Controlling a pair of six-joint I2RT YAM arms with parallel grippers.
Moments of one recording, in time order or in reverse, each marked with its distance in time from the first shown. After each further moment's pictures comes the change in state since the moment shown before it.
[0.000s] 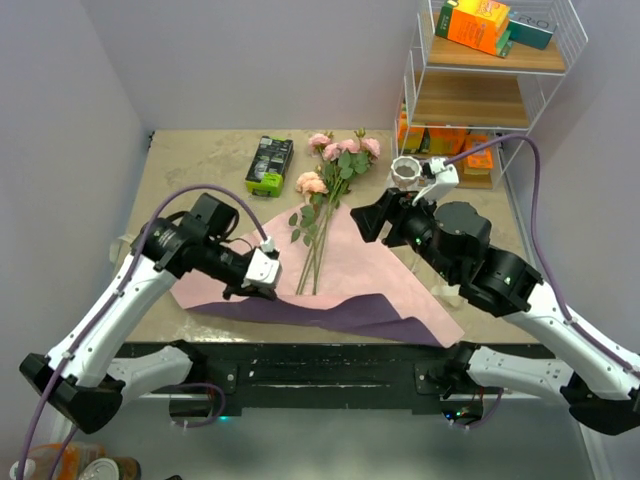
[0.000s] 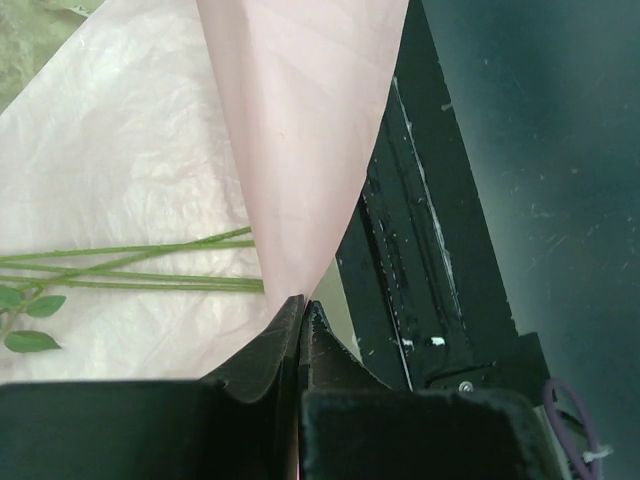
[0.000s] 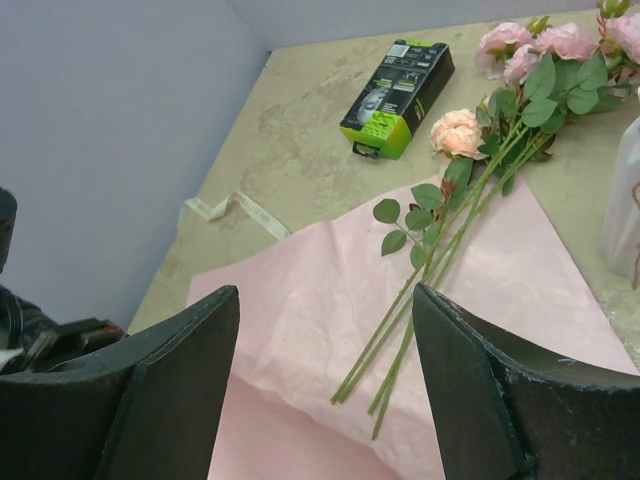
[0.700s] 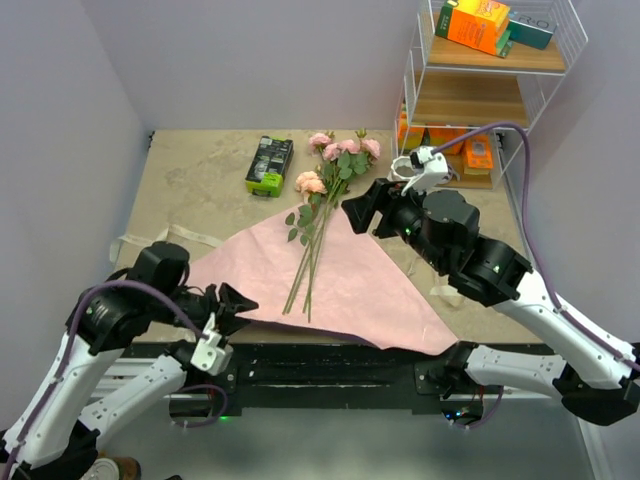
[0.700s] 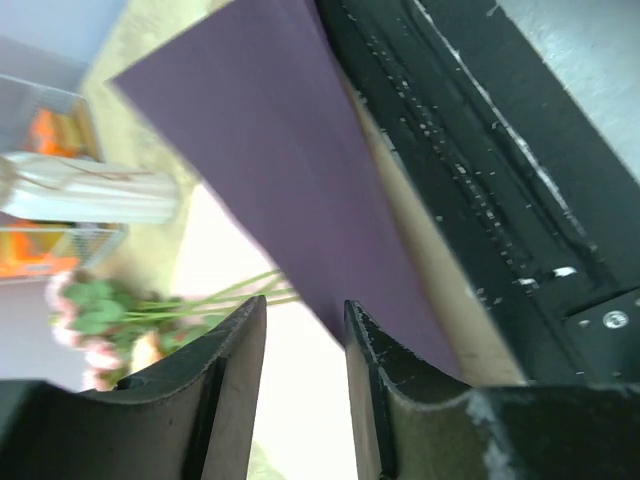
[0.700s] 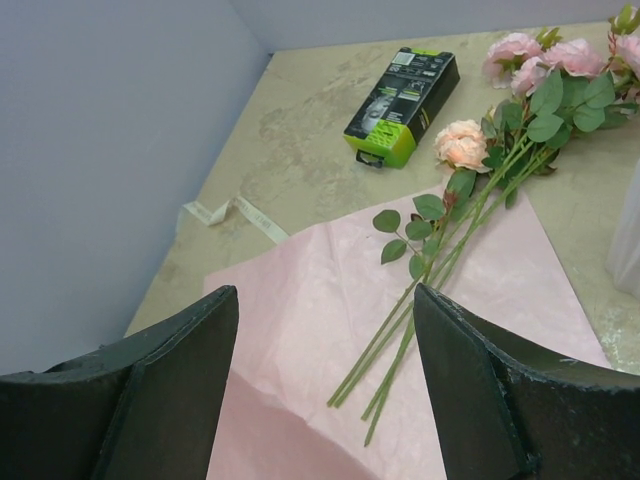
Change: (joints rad) left arm -0.061 -0.406 -0.132 -0.018 -0.099 0.412; right arm 0.000 0.094 0.087 0.002 0.001 -0.025
